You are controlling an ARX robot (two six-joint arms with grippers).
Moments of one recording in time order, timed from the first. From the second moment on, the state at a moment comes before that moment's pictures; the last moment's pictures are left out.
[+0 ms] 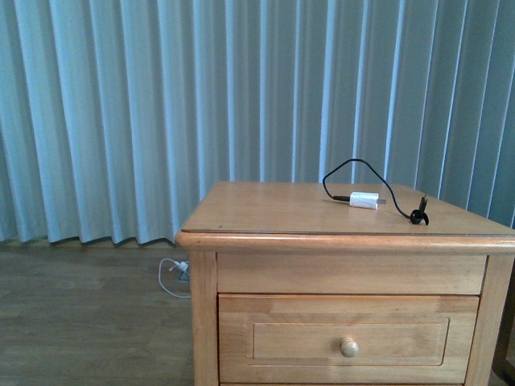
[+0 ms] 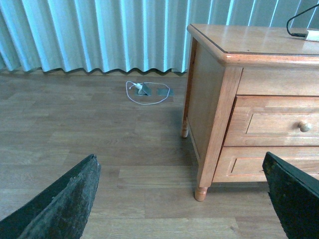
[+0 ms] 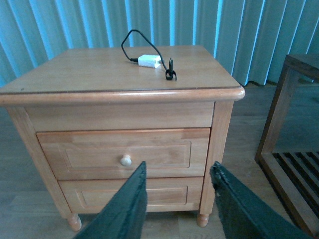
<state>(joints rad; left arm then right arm) 0.00 0.00 0.02 0.00 0.00 0.00 0.26 0.62 0.22 0.40 0.25 0.02</state>
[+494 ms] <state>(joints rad) 0.00 0.00 0.02 0.00 0.00 0.00 0.01 0.38 0.07 0.31 0.01 0.00</state>
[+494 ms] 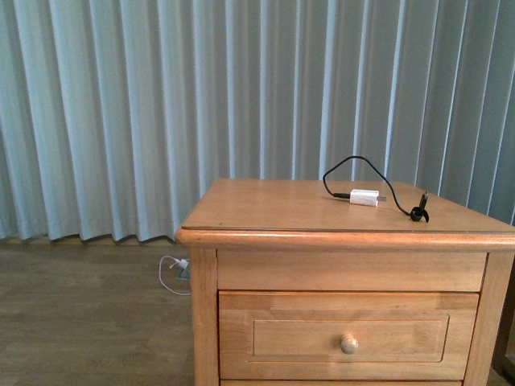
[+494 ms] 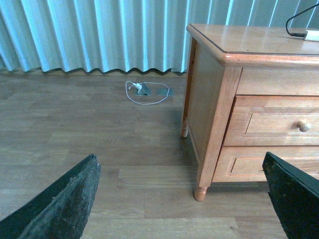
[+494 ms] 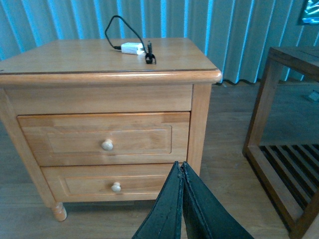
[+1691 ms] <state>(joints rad) 0.00 0.00 0.02 0.00 0.00 0.00 0.00 0.00 0.01 0.00 0.00 0.00</state>
